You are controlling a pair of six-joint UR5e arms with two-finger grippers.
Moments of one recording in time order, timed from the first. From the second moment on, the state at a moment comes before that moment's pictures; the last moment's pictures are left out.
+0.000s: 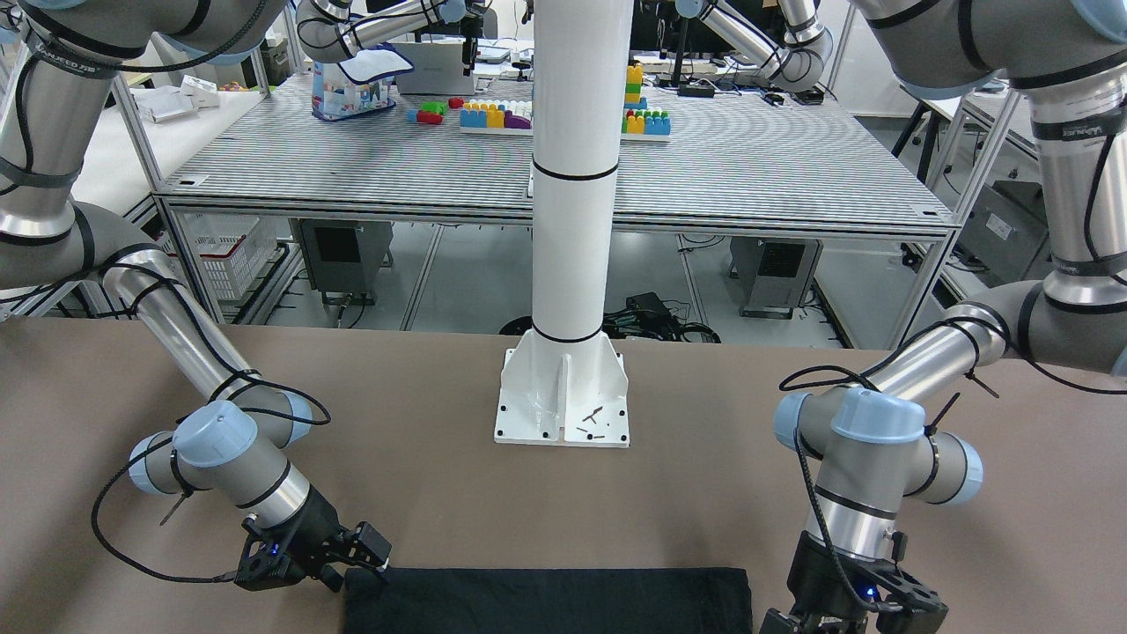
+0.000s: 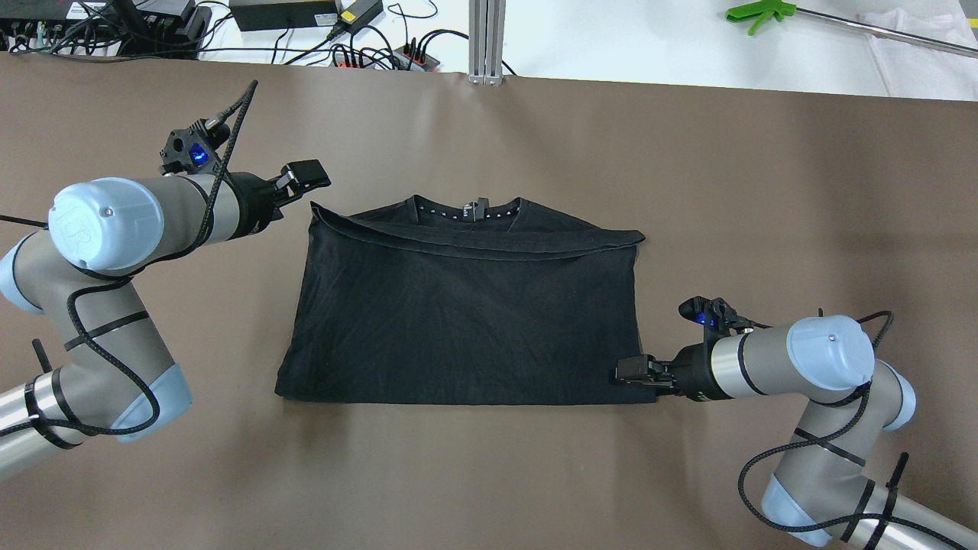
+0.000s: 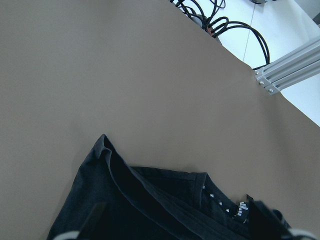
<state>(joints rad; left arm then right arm) -0.75 -1.96 -1.76 -2.20 -1.57 -1.66 0.61 -1.40 1.63 -0.58 2.04 1.44</state>
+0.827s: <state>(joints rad) -0.75 -1.96 -1.76 -2.20 -1.57 -1.66 0.60 -1.40 1.63 -0.58 2.04 1.44</state>
